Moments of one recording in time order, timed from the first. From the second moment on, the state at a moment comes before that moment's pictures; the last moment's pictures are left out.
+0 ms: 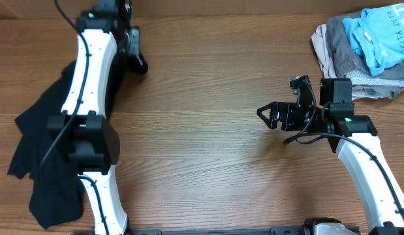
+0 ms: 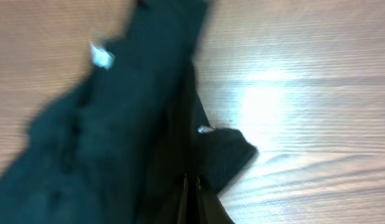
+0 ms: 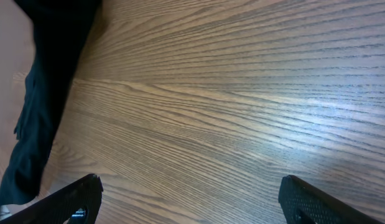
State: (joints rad) left arm -0.04 2.21 2.22 -1.12 -0.10 -0.02; right arm 0.00 1.34 0.93 -0.61 -0.61 0.10
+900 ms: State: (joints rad) left arm 0.12 2.03 3.01 -1.43 -0.02 -0.02; right arm 0.00 1.34 0.93 -0.64 -0.61 0.10
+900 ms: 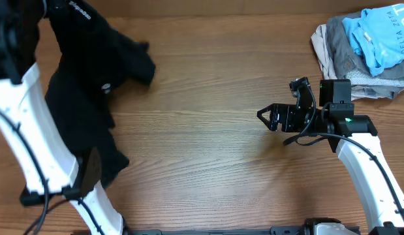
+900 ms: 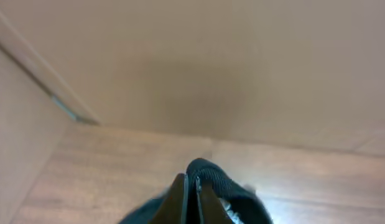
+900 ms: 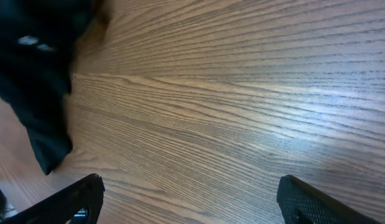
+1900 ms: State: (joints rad) left arm 0.02 1.94 3.02 -1.29 0.56 -0.12; right arm 0.00 1.34 0.93 -0.63 -0.65 0.10
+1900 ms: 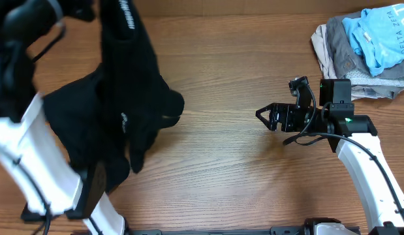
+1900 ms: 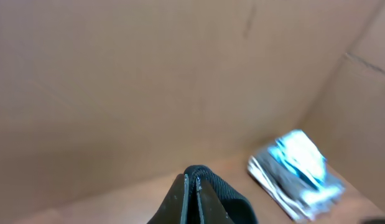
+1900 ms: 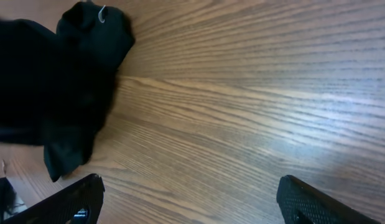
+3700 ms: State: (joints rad) left arm -0.03 2.28 2.35 -1.68 -0.17 -0.07; right arm -0.19 1.34 0.98 -0.65 -0.66 0.15
